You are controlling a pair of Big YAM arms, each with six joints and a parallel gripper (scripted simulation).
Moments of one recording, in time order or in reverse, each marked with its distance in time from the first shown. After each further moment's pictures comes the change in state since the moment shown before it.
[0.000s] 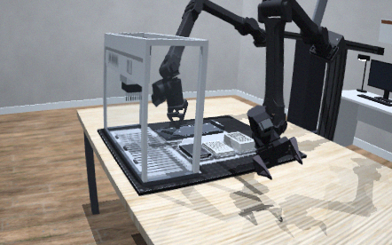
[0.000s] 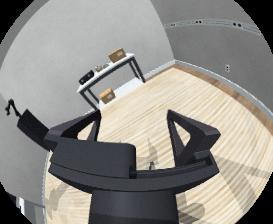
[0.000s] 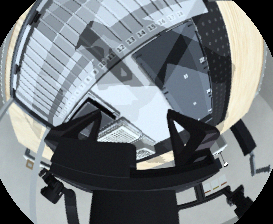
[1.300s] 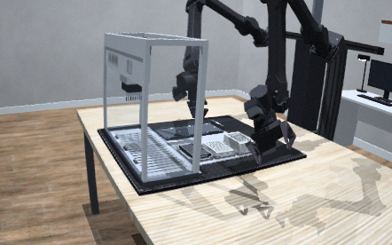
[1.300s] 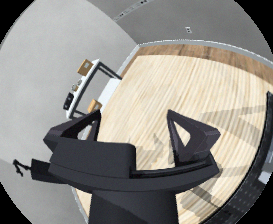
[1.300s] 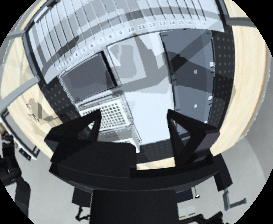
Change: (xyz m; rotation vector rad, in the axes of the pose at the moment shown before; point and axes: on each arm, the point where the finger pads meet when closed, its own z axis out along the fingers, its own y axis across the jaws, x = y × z) left arm -0.026 -0.015 -0.042 0.346 0.056 0.351; right arm 0.075 -0.003 -0.012 -0.077 -0.151 -0.356
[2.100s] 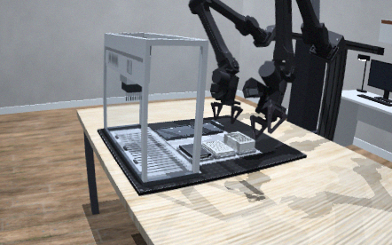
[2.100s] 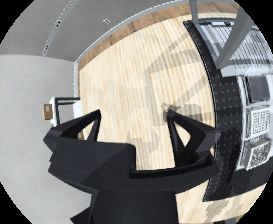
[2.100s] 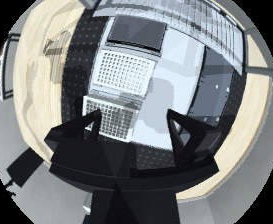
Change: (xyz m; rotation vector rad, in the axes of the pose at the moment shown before) left arm 0.011 -0.030 -0.118 0.592 0.015 0.429; right arm 0.119 0.017 -0.001 -0.153 -0.273 -0.557
